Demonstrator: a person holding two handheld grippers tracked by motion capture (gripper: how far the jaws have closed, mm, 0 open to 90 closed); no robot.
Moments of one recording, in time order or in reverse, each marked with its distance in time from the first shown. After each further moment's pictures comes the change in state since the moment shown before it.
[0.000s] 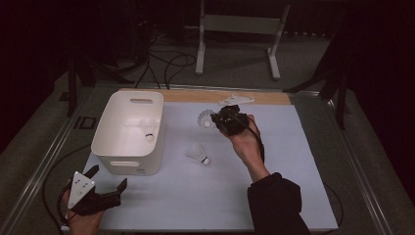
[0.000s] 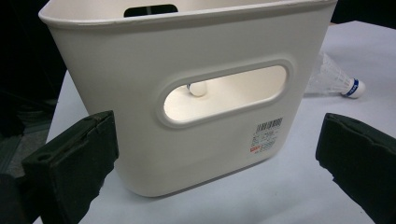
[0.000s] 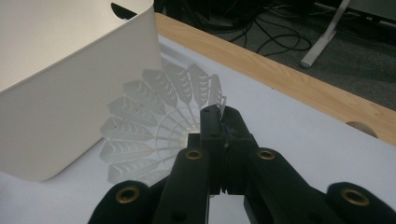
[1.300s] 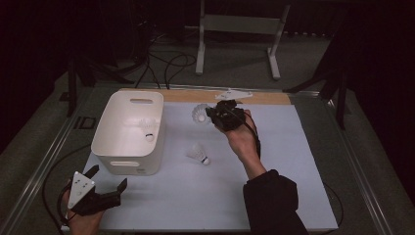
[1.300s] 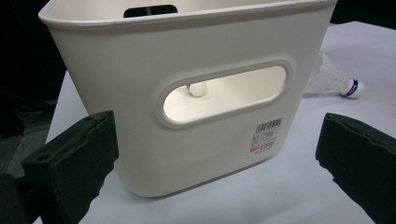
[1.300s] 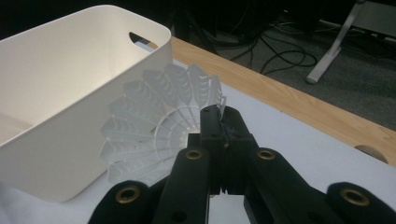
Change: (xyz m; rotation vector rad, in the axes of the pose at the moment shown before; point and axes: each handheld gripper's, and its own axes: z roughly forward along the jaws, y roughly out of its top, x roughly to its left) left arm 0.000 0.000 0.000 -0.002 0.000 0.000; right arm 0.010 0.020 -0.006 -0.060 0.025 -0.002
